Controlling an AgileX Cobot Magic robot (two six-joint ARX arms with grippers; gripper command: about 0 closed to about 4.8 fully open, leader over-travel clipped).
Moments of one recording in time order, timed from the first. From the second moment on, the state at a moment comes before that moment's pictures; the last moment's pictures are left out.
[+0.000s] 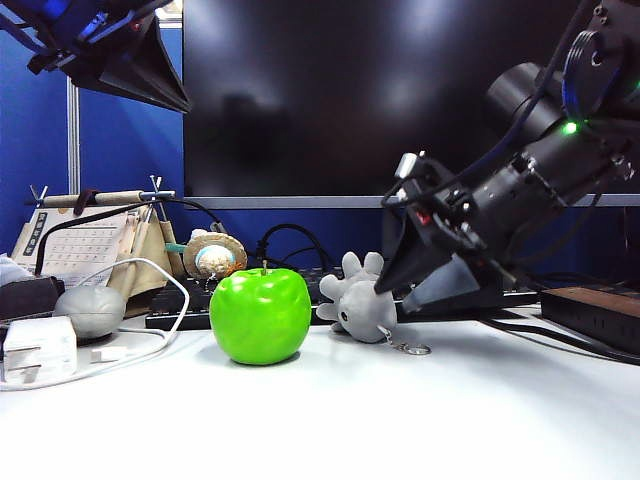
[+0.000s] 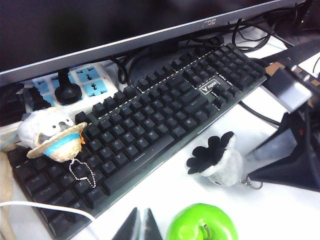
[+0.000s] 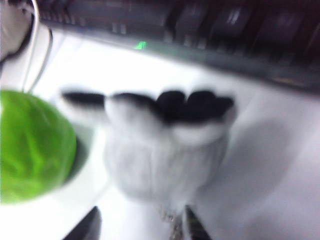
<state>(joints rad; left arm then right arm) -0.42 1.19 0.90 -0.14 0.20 0.05 0.35 1.73 0.89 0.06 -0.55 0.08</state>
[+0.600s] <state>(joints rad) -0.42 1.19 0.90 -0.14 0.20 0.05 0.35 1.81 0.90 0.02 -0.57 0.05</state>
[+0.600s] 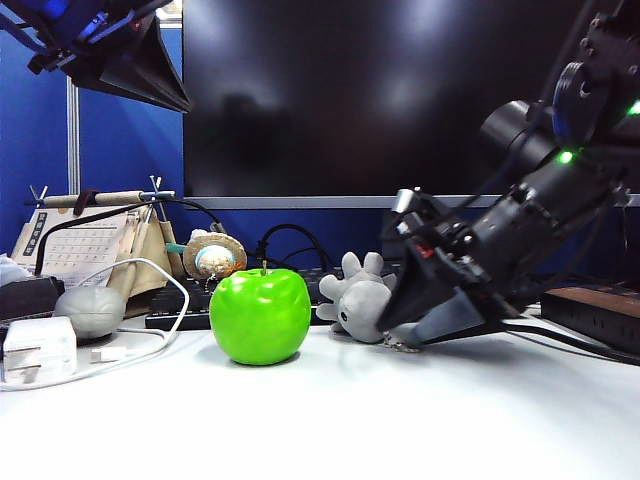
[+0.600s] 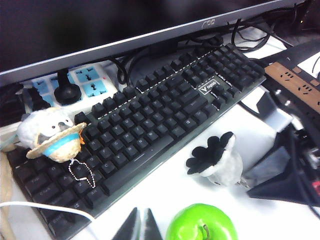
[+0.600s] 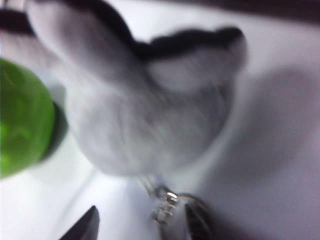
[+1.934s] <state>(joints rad) -0.42 1.19 0.90 -0.14 0.20 0.05 0.43 1.82 0.93 0.07 -0.17 -0.10</state>
